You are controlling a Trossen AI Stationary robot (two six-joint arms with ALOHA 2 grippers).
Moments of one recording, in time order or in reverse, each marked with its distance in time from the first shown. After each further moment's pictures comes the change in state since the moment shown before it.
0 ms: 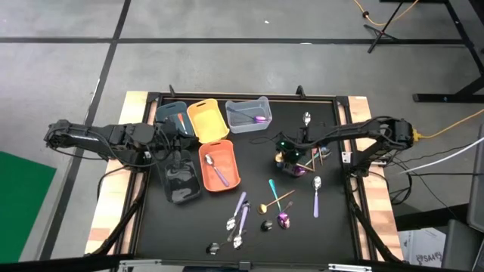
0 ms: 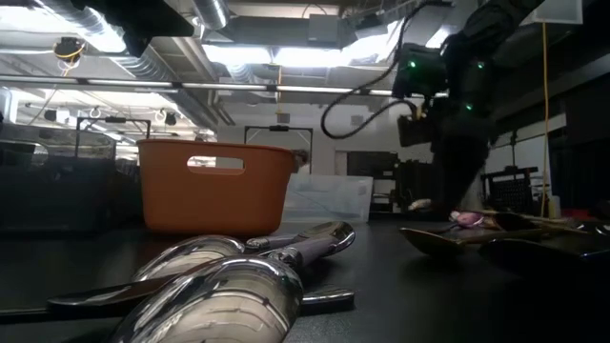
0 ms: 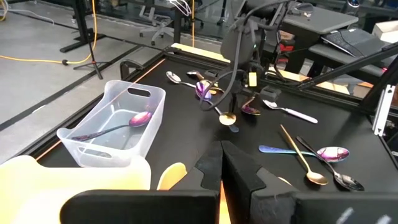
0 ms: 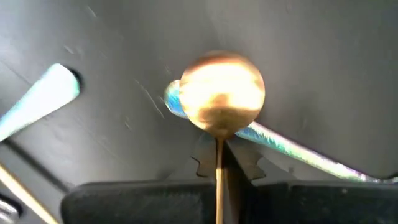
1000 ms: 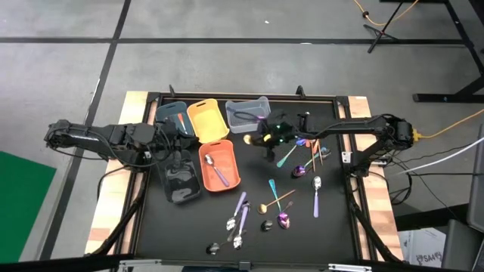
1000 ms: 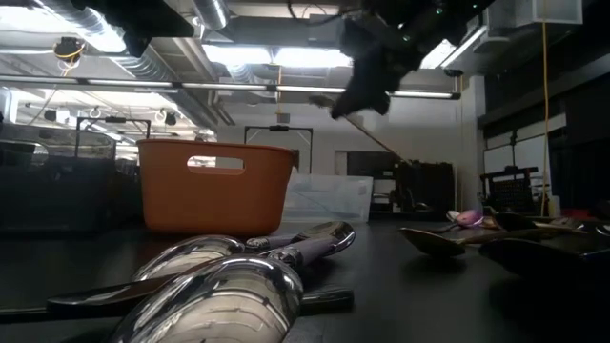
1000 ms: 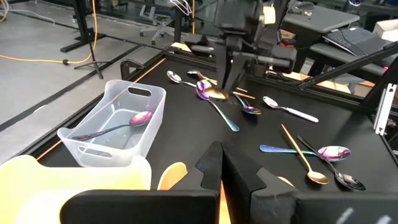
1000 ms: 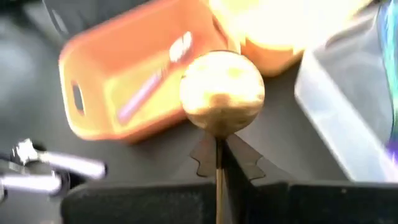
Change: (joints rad) left arm 0.000 0.003 0.000 0.000 -0.001 0.002; right arm 0.001 -0.002 0.265 0.316 -0.022 -0.049
